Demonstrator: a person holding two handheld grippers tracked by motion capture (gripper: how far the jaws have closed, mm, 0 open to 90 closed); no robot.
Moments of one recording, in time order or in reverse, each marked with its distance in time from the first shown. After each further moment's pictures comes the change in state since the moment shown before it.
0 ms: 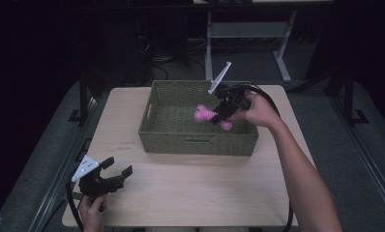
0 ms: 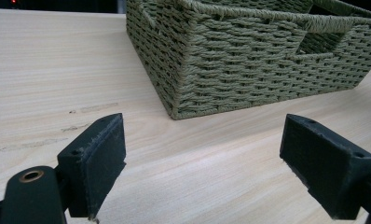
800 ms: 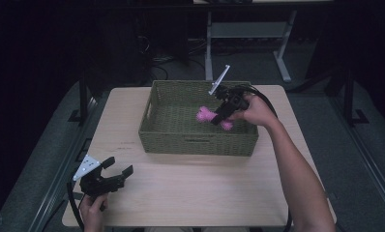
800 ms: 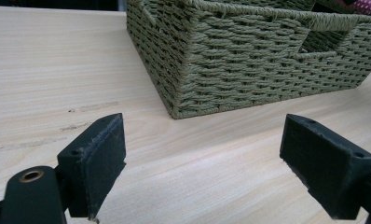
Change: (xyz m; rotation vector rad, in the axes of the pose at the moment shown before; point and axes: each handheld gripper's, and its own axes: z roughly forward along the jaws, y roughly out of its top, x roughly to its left) left arm 0.000 0.000 0.003 0.009 0.002 -0.003; right arm -0.027 -0.010 0.024 0.035 0.022 0.057
